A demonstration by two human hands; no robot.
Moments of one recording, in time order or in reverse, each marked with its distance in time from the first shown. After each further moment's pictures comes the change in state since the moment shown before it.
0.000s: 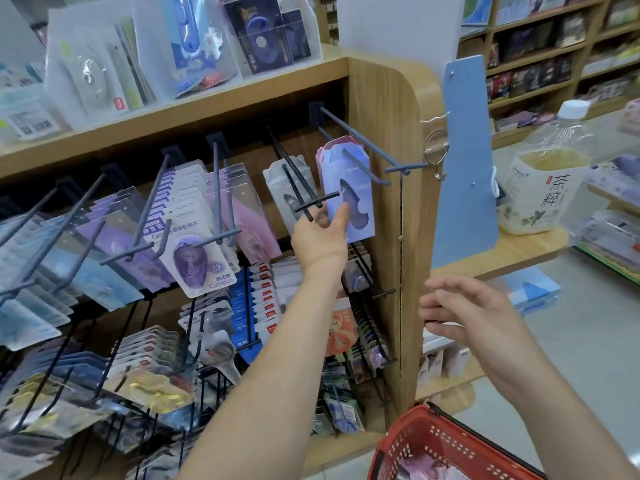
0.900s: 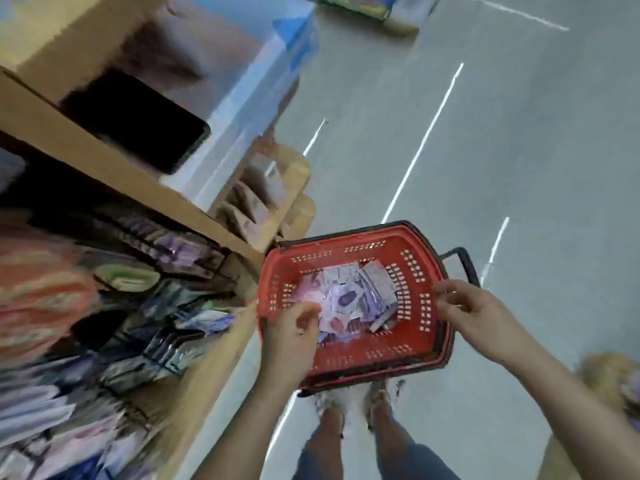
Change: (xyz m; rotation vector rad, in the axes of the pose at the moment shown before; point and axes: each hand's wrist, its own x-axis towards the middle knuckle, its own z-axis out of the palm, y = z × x) left_hand -0.216 -0.333 0.046 0.634 -1.207 -0.171; right_hand -0.137 0.322 -0.171 -0.473 0.492 0.647
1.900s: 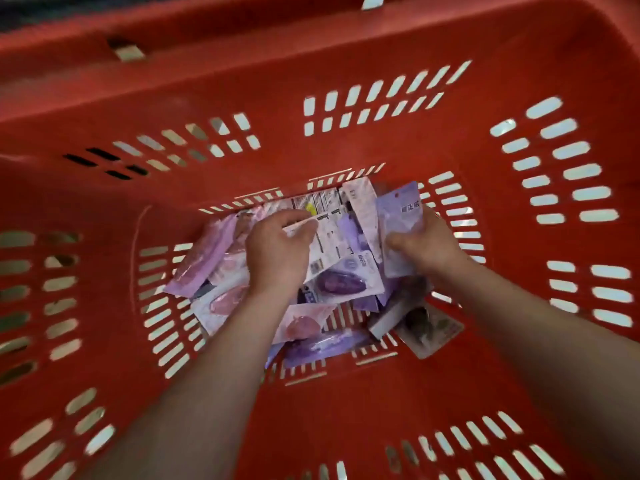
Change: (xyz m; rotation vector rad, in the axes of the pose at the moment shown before) left_hand 0.358 -0.285 0.318 -0.068 0.088 -0.057; right_hand 0.415 0.295 0.268 0.065 0.089 0.241
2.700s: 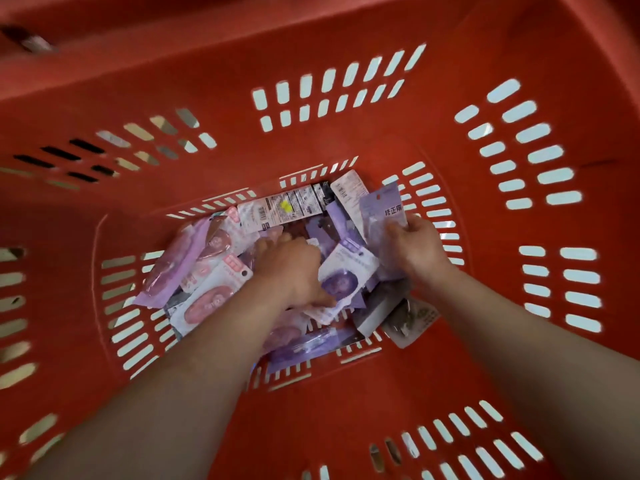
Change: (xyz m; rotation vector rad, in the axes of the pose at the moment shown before) left_hand -0.006 0.004 0.023 1.149 -0.662 0.342; right_hand -0.014 0.007 0.002 0.156 0.084 0.097
